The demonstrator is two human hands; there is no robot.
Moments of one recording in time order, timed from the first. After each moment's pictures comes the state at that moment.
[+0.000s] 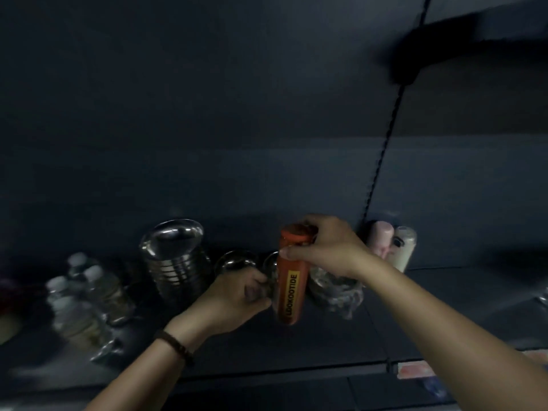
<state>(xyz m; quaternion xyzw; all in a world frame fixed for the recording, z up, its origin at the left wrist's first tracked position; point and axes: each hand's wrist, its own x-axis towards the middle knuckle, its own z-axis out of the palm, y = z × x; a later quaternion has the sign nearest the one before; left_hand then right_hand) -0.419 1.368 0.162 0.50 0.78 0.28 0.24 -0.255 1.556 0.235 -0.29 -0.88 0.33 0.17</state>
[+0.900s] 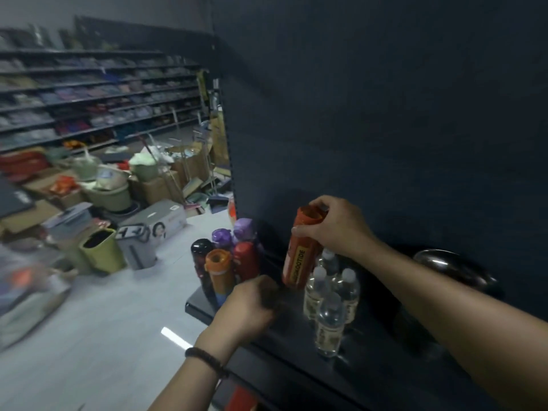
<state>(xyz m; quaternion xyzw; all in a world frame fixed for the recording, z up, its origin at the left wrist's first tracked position) -0.711 0.999 0.136 0.24 0.91 0.32 0.09 -0.711 1.230 0.237 -0.12 -0.92 0.35 0.16</state>
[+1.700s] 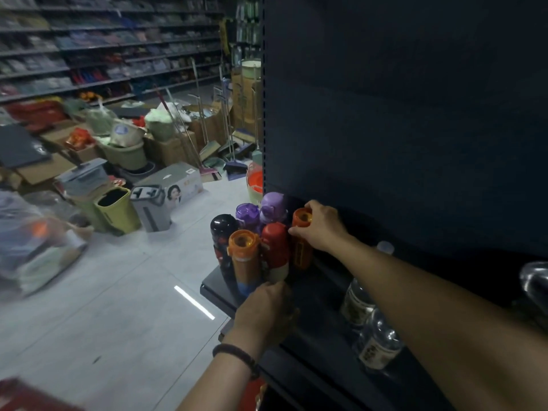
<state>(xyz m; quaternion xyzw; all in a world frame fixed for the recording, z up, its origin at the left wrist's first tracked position) -0.790 0.984 0.025 0.22 0.94 0.24 0.12 -0.894 1.183 0.075 -0.12 -0.95 0.27 0.06</state>
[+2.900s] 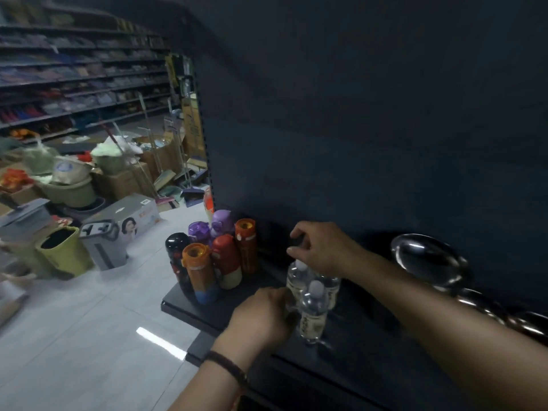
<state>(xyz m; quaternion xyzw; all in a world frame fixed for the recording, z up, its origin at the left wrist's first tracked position) -0.685 1.045 0.118 0.31 0.92 0.20 0.13 -0.689 1.236 0.194 -0.08 -0.97 0.24 0.02</state>
